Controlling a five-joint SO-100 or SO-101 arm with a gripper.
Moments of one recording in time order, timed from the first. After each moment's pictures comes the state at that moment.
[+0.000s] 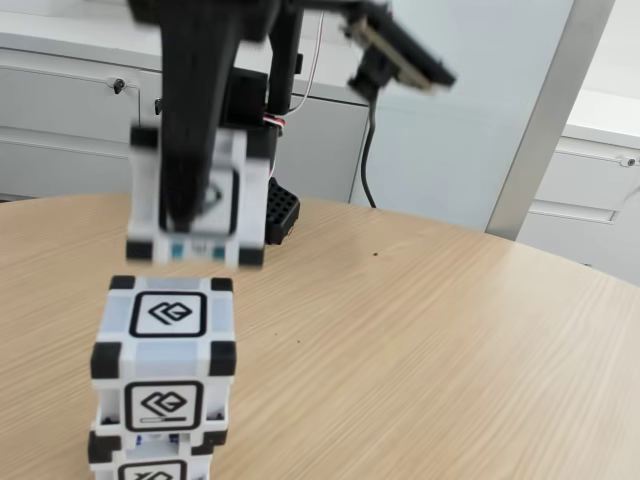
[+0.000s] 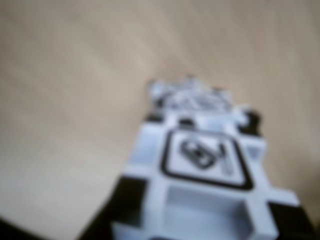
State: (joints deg) arm 30.1 101.0 84.4 93.1 -7.1
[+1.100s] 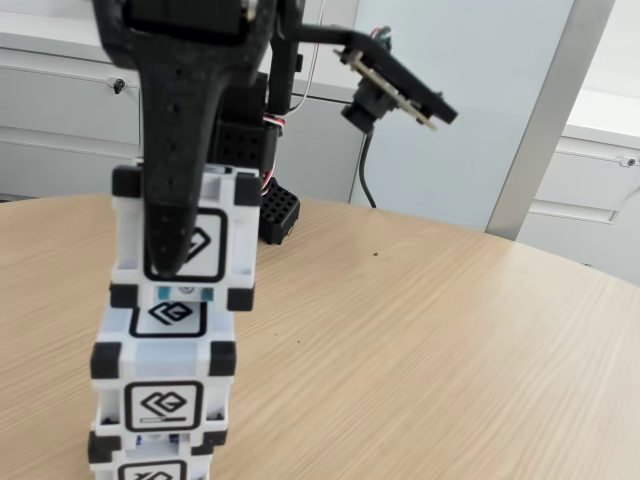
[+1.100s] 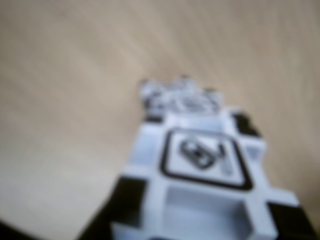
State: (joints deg) arm 30.1 94.0 78.6 93.3 -7.1
